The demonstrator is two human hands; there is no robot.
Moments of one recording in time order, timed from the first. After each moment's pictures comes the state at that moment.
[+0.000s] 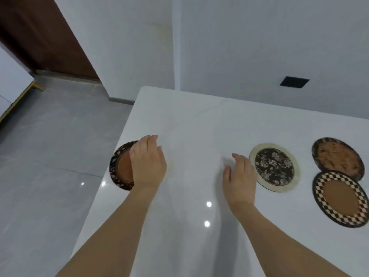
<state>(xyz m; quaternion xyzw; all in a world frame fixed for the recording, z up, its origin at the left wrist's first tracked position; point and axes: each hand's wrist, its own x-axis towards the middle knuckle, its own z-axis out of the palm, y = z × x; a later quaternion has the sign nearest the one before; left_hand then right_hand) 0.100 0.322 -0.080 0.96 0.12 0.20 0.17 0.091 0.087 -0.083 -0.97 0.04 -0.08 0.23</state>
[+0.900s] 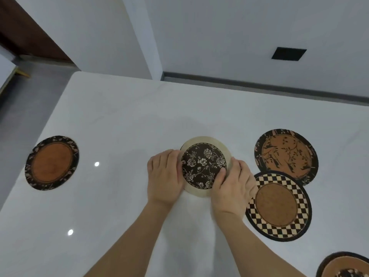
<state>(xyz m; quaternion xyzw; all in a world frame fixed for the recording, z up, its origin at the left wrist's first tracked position) 0.122 0.046 -0.126 0.97 0.09 0.10 0.18 0.123 -0.109 -0.123 -0.95 0.18 -0.05 0.23</state>
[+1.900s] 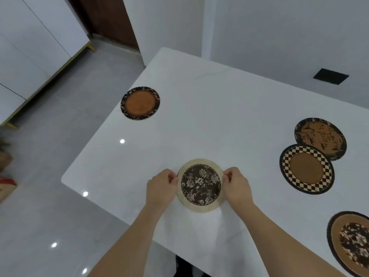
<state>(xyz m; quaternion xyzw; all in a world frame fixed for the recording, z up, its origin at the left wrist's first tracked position) -0.123 0.135 -0.081 0.86 0.36 -0.08 0.36 -0.030 -0.062 -0.085 -0.91 0.01 0.22 0.36</state>
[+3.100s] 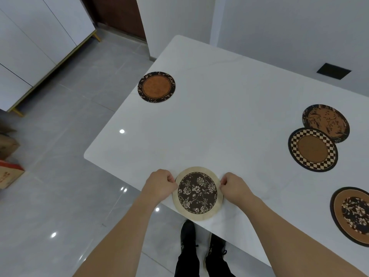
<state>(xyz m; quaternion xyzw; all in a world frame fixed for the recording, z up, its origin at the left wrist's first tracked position) -0.206 0.171 -0.065 0.84 0.33 -0.21 0.38 -0.104 -0.046 -0.069 -0.90 -0.06 0.38 0.20</state>
